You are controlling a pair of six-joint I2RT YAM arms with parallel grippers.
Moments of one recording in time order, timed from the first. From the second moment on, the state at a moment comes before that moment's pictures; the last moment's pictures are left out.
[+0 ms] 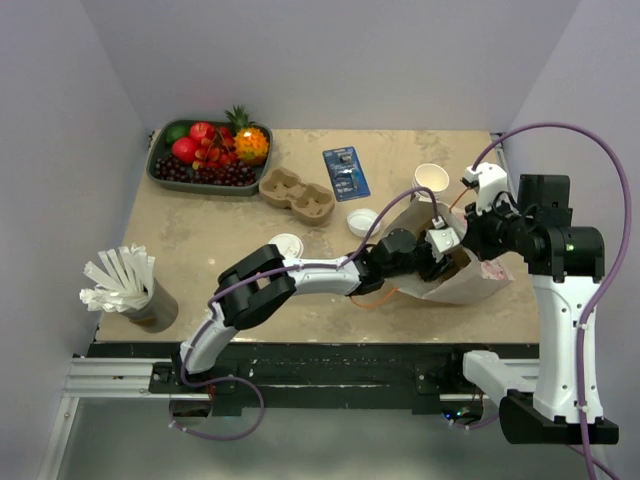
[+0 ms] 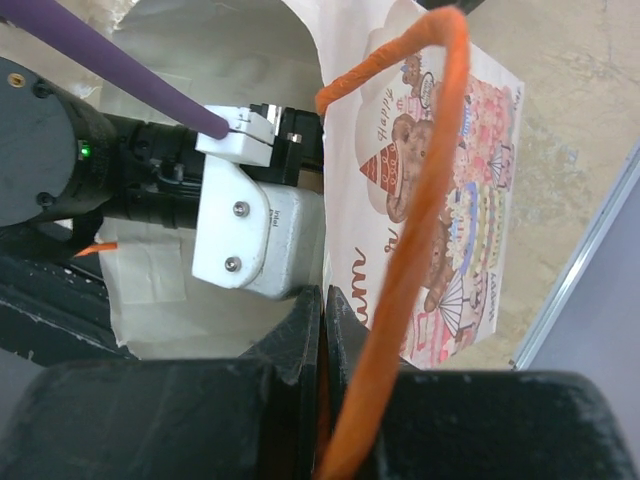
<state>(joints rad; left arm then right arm) -1.14 2.21 1.54 0.56 0.12 0.03 -0.02 1.02 1.51 -1.35 -0.29 -0.37</state>
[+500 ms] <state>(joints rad) -1.14 1.94 1.45 0.20 0.10 0.12 -0.01 1.09 1.51 -1.31 -0.49 -0.30</state>
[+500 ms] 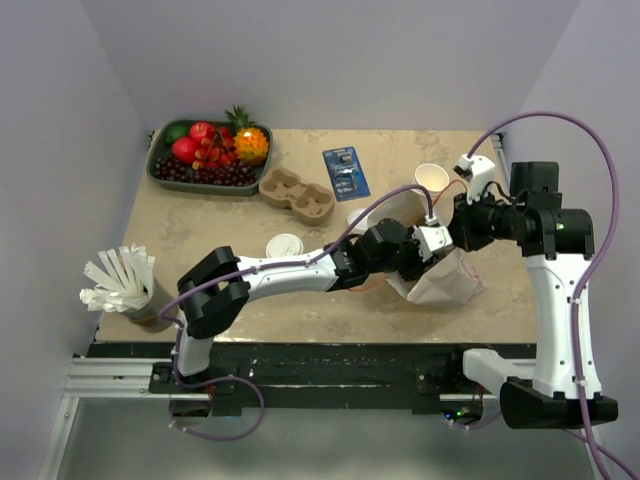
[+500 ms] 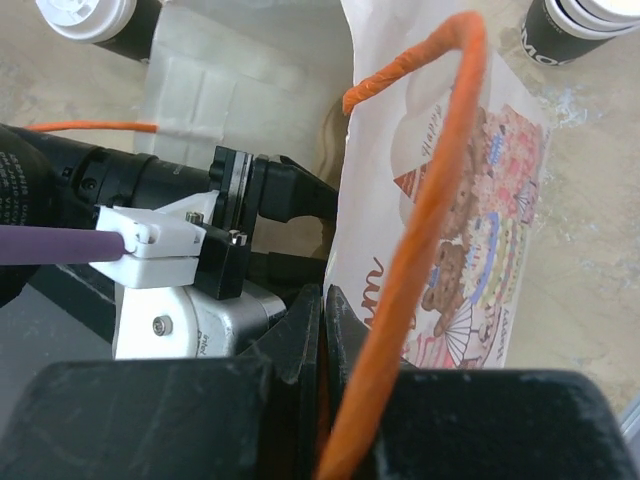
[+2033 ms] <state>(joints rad) -1.14 2.17 1.62 0.30 0.13 0.00 -0.01 1.17 1.75 -1.34 -0.41 -0.33</state>
